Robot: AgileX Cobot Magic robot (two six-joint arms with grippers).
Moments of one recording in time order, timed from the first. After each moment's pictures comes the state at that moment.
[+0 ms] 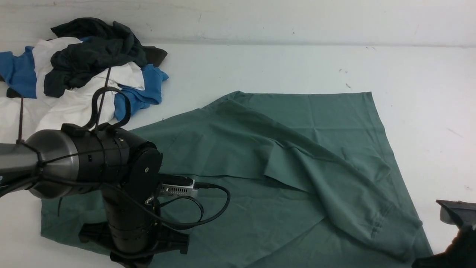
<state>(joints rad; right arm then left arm) 0.04 1.52 -0.63 0.16 1.00 -0.04 -0.49 1.69 -0.91 0.01 0.95 -0.46</state>
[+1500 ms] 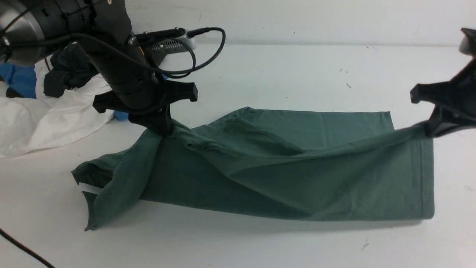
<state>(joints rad) 0.04 1.67 -1.46 0.10 1.18 0.13 -0.25 1.87 -1.67 -0.20 1.16 -0.23</state>
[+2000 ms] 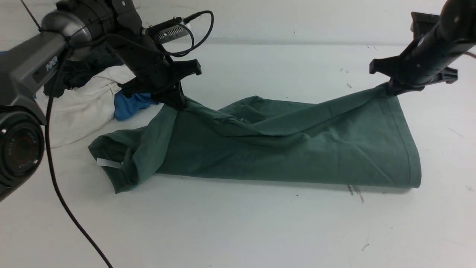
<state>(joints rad) 0.04 2.13 -1.83 0.01 0.87 0.15 -0.16 2.29 -2.11 -0.35 1.12 -0.20</state>
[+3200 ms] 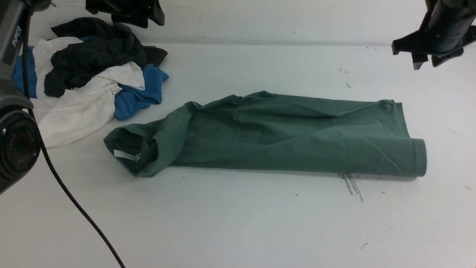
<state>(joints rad) 0.04 2.26 -2.27 -0.23 1.24 0.08 -0.09 2.32 -2.63 -0.28 1.24 -0.05</state>
